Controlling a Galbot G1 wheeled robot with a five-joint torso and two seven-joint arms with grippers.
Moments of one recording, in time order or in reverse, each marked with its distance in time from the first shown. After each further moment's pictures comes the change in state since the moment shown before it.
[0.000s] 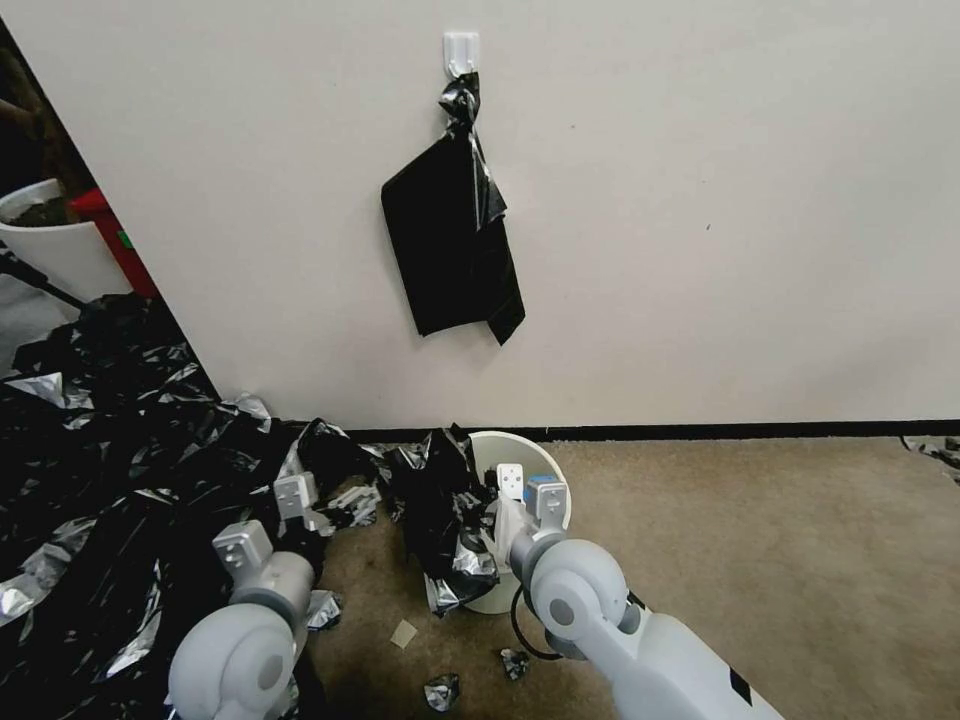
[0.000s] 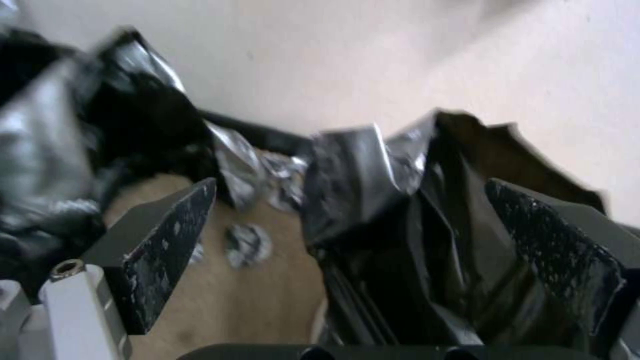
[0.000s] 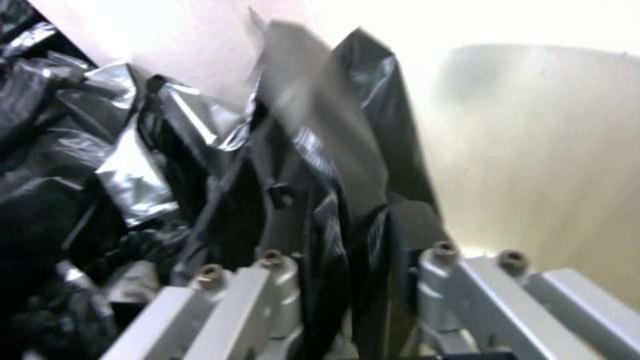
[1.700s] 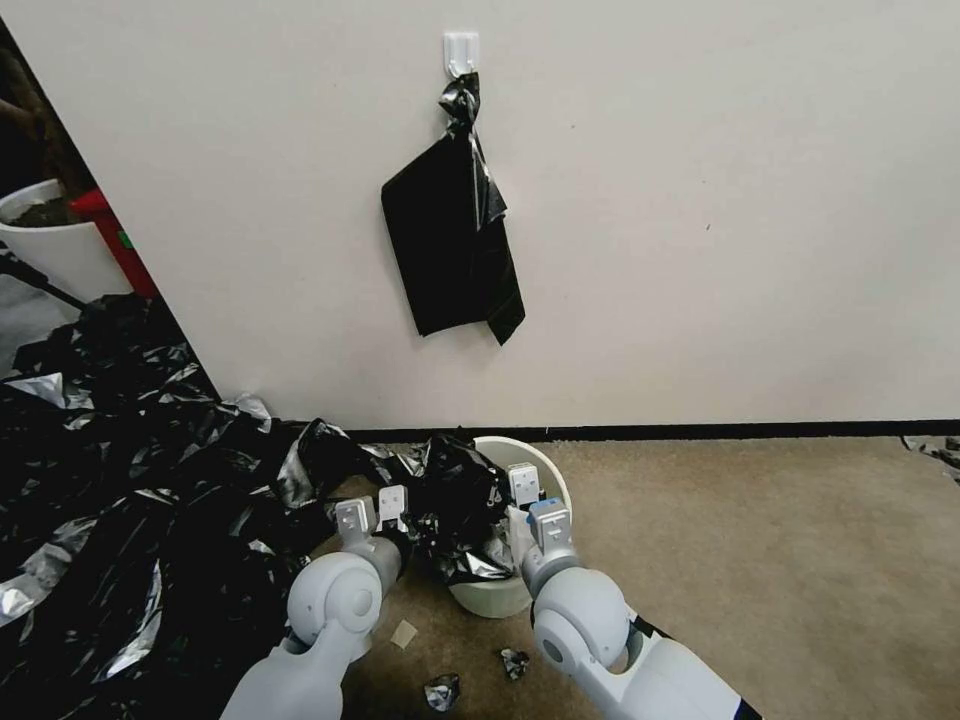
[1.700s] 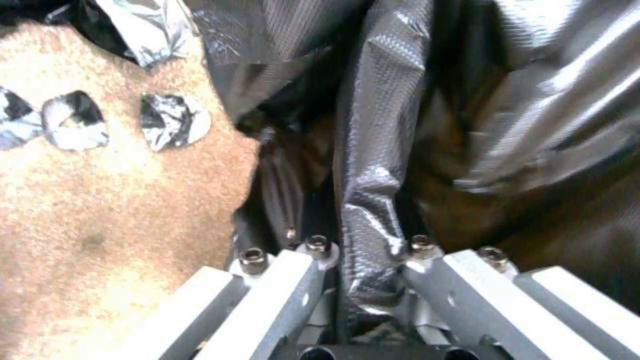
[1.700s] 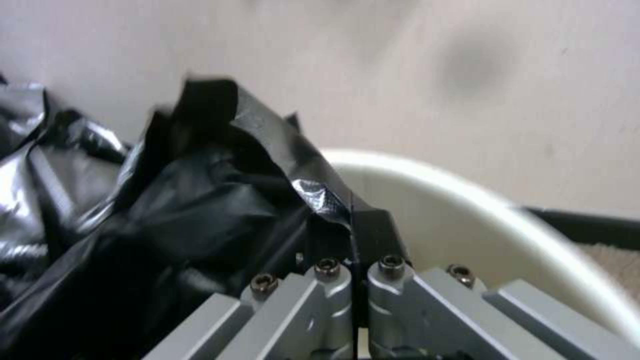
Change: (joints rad) left arm -0.205 -0.085 0.190 0.236 0.027 0.241 -0.070; right arm -0.073 -0.013 0.017 -0.038 -0.422 0.163 -0.064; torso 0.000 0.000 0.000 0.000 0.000
